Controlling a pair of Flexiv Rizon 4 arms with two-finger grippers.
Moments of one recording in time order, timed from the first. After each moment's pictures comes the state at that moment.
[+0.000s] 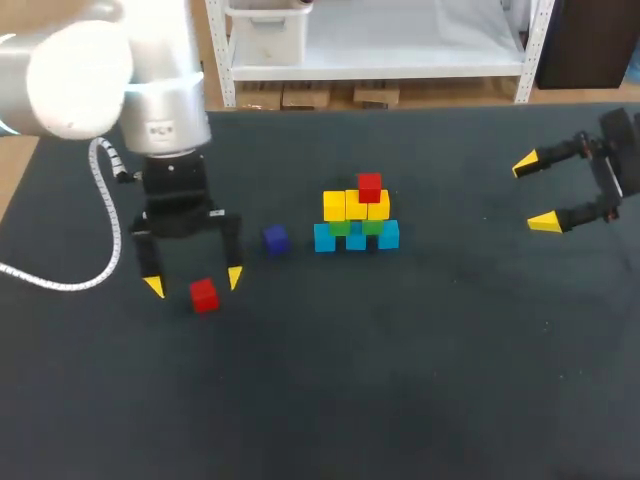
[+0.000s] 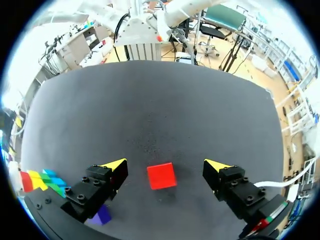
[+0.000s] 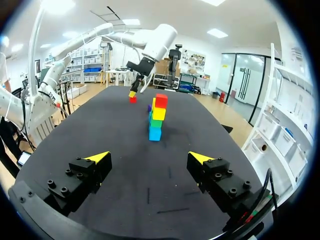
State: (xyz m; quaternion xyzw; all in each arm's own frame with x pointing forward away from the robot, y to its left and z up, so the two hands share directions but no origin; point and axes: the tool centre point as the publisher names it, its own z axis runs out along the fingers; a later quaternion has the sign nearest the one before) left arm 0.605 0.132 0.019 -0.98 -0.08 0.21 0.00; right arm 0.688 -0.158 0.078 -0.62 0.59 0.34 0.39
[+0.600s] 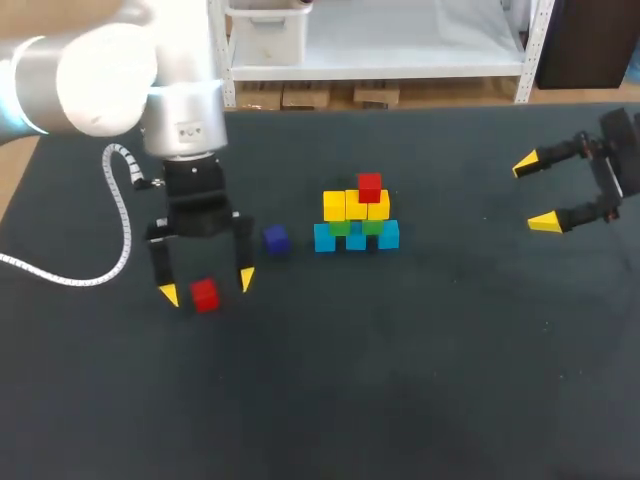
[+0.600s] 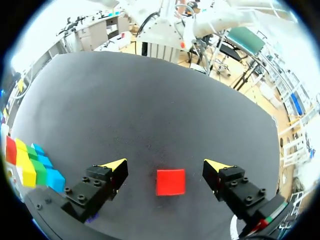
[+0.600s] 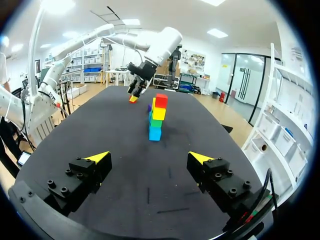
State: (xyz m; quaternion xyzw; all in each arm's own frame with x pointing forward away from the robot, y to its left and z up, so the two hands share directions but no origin) left arm 0.600 0.120 0.009 -0.95 -0.19 0.24 0.02; right arm 0.688 -0.158 0.078 -0.62 0.59 0.34 0.39
